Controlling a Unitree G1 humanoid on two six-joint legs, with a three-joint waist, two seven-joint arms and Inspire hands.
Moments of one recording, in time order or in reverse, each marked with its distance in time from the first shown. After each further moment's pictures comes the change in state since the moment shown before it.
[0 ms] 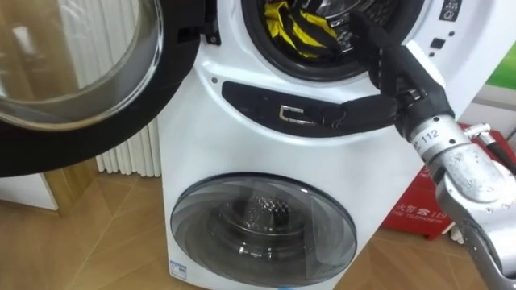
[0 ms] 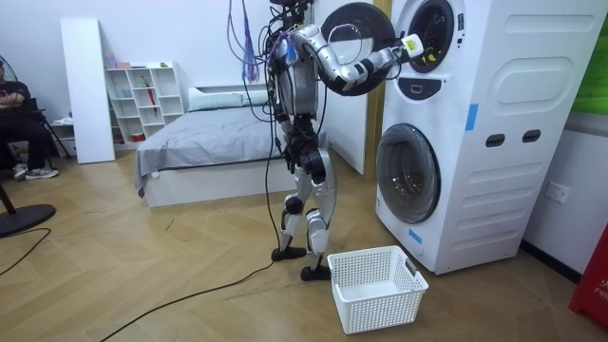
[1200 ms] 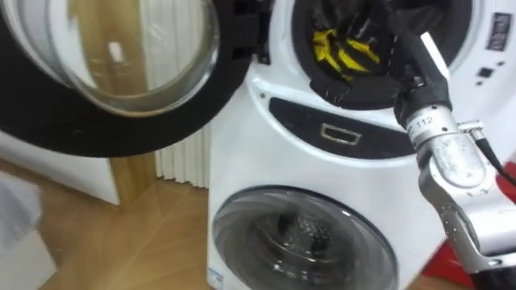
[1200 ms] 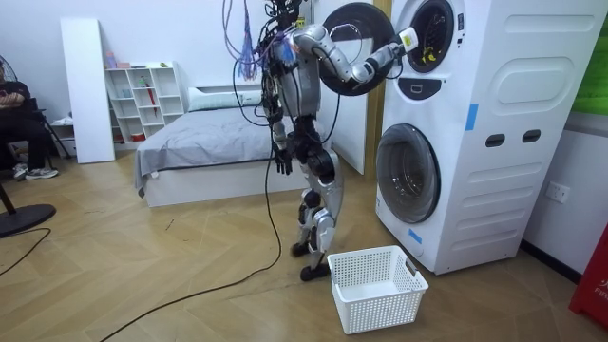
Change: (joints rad) left arm 0.010 -0.016 0.002 0.009 -0.018 -0.023 -0.029; right arm -0.083 0.054 -0.007 0.144 0.048 -0.044 -0.142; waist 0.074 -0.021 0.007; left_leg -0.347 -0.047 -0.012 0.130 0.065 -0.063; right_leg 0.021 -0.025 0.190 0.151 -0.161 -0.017
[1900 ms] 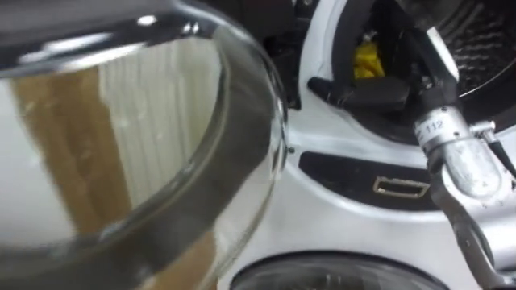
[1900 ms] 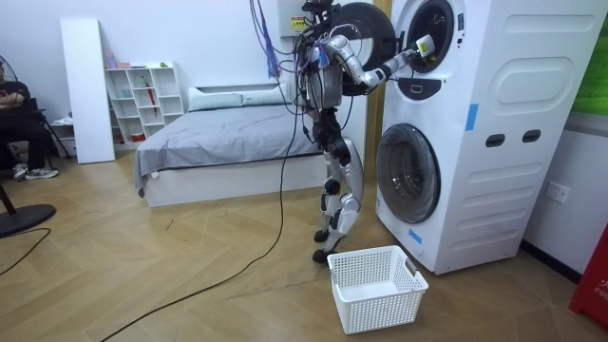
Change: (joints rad) left arm -0.114 0.048 -0.020 -0.001 -0.080 -0.064 0.028; right arm 0.062 -0.014 0.006 -0.147 -0.019 -0.025 0.086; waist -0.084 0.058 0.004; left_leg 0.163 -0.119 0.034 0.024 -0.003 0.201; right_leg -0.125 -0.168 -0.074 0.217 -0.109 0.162
